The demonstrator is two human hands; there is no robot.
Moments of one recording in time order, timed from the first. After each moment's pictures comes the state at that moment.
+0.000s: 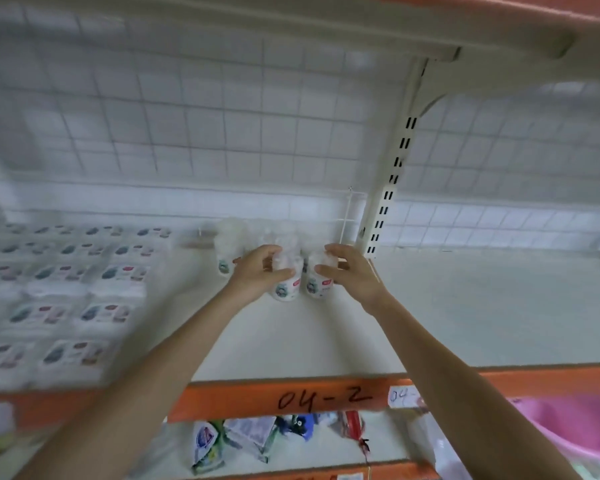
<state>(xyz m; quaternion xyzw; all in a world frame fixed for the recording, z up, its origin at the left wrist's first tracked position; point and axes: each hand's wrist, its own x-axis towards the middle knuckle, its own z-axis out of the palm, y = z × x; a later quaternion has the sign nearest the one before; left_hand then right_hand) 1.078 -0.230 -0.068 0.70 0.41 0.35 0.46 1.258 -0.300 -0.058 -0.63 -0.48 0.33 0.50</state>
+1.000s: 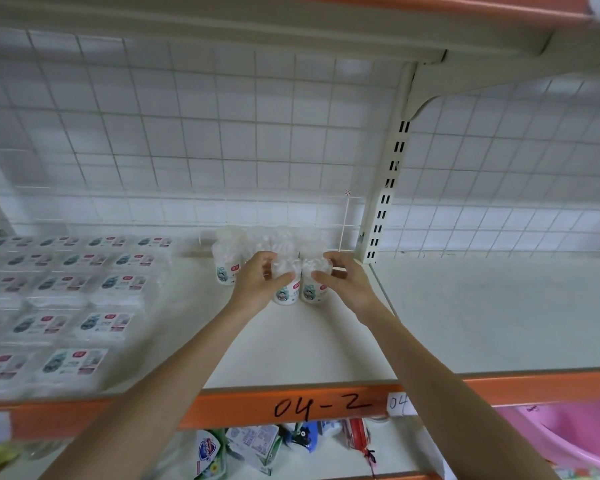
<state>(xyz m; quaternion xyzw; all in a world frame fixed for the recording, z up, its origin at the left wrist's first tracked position) 1.092 -0.242 -0.072 0.68 0.44 0.42 0.41 1.261 -0.296 -0.077 -0.61 -0.46 0.33 0.55</state>
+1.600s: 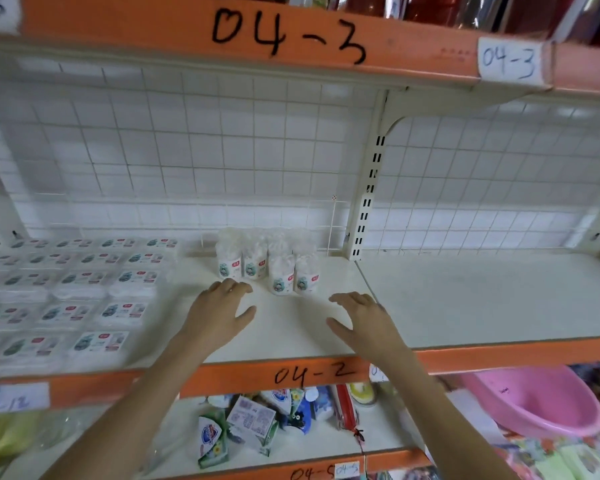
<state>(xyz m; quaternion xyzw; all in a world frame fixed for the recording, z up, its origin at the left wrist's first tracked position) 1.005 -0.300 -0.075 0.87 0.43 0.23 0.01 1.246 -0.416 -0.075 -0.71 -0.66 -0.03 0.22</state>
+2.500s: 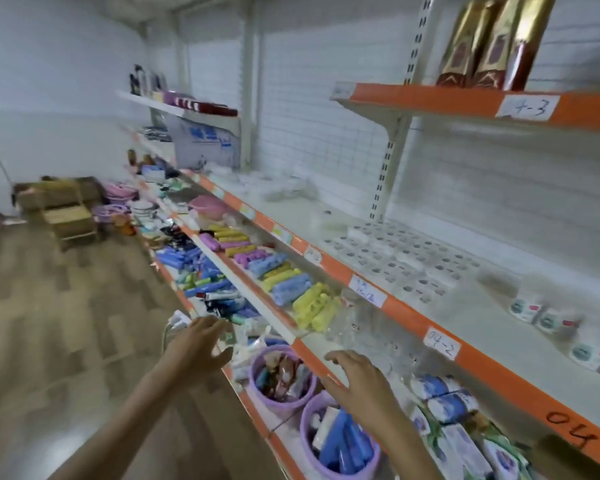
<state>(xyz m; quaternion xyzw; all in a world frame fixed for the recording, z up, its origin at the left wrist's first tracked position) 0.630 -0.652 -0.117 0.58 0.79 0.22 -0.01 0.895 -0.520 -0.117 -0.35 -0.92 0.15 0.13</state>
